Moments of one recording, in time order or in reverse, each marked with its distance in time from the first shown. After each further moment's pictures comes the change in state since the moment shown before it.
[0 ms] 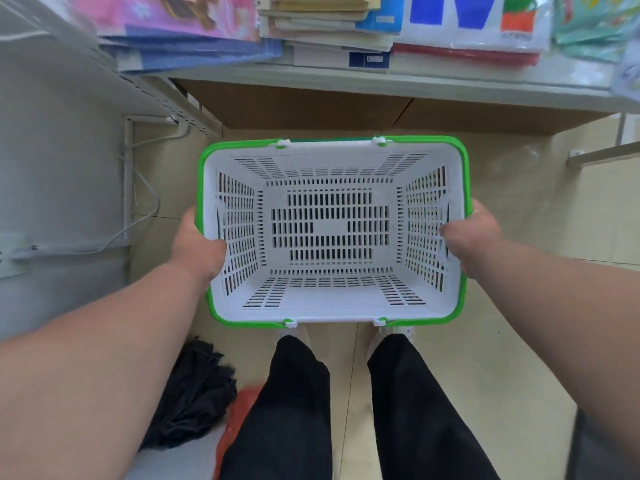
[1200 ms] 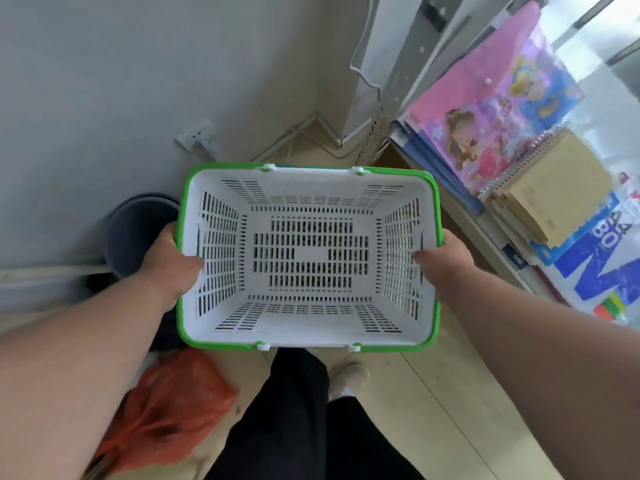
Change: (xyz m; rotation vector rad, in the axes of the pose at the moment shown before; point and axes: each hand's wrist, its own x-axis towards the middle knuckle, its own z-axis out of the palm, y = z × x) left_hand -0.109 -0.163 -0.185 -0.505 0.317 -0.358; right_hand -0.179 -0.206 0.168 -0.634 -0.318 -0.497
